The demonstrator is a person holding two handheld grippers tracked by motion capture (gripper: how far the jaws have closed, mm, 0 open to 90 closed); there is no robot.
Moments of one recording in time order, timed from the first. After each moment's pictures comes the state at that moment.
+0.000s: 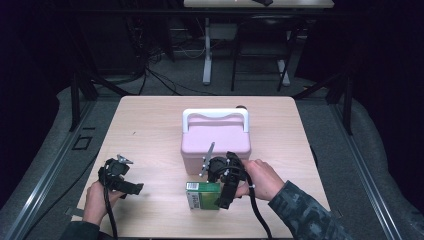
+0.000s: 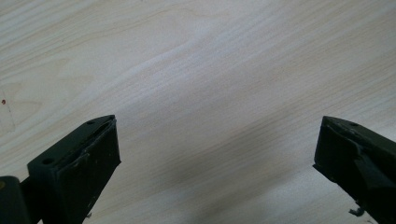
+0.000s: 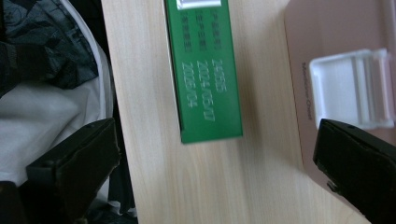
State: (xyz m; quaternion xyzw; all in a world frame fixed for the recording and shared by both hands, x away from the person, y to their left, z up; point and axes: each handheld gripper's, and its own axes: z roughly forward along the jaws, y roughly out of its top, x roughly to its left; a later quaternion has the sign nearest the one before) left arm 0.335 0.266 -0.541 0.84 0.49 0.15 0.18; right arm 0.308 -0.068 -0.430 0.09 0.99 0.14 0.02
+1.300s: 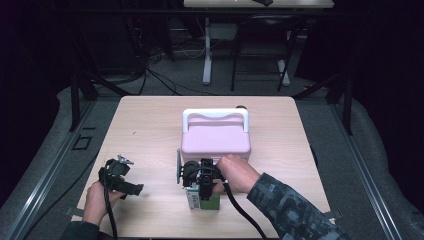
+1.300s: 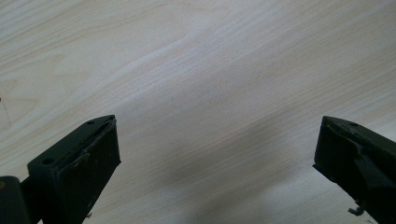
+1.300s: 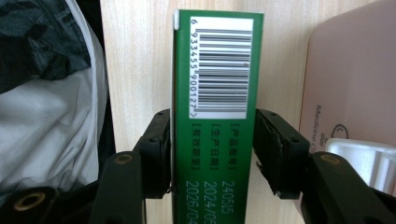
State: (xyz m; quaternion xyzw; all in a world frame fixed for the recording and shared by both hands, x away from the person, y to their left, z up) left arm 0.336 0.266 -0.542 0.84 0.49 0.15 0.17; right arm 0.316 -0.007 -0.445 0.03 1.00 0.04 0.01
